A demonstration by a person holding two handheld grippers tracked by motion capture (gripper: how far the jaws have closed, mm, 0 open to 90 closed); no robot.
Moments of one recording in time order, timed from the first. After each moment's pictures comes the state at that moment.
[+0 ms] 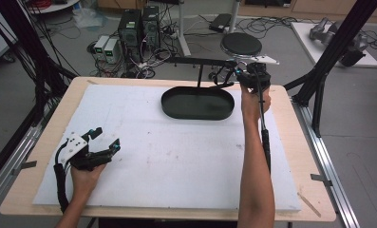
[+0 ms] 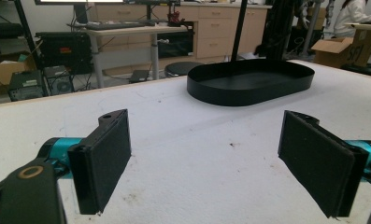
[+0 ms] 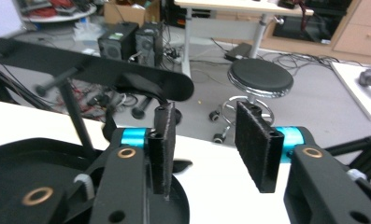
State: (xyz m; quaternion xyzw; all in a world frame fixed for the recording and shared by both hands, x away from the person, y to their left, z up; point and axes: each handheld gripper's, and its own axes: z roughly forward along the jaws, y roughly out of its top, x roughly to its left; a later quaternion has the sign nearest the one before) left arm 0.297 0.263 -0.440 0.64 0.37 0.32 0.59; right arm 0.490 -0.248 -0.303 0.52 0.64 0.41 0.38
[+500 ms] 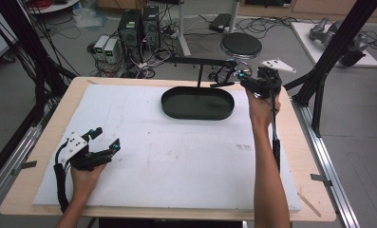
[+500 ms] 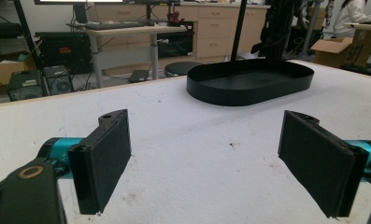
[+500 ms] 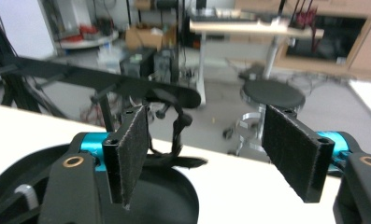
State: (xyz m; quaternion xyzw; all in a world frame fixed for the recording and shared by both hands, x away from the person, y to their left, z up) left arm 0.297 0.263 -0.440 0.65 0.37 0.32 0.59; right arm 0.445 -0.264 -0.288 0.49 0.63 0.47 0.38
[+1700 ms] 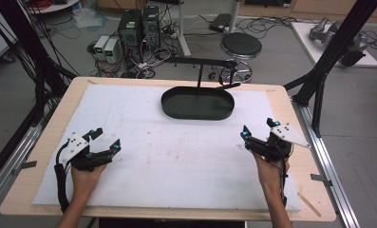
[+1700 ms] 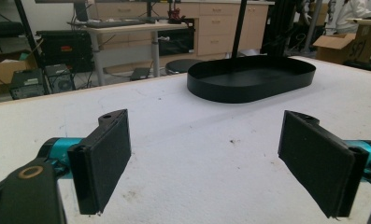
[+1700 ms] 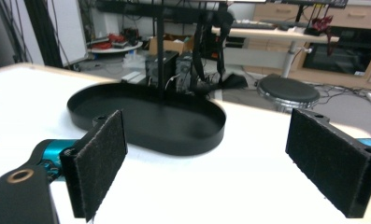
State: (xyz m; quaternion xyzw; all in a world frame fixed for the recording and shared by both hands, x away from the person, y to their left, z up) left arm 0.296 0.261 -0.440 0.65 0.37 0.32 0.58; right arm 0.296 -0.280 -0.373 0.45 0.64 0.50 0.38
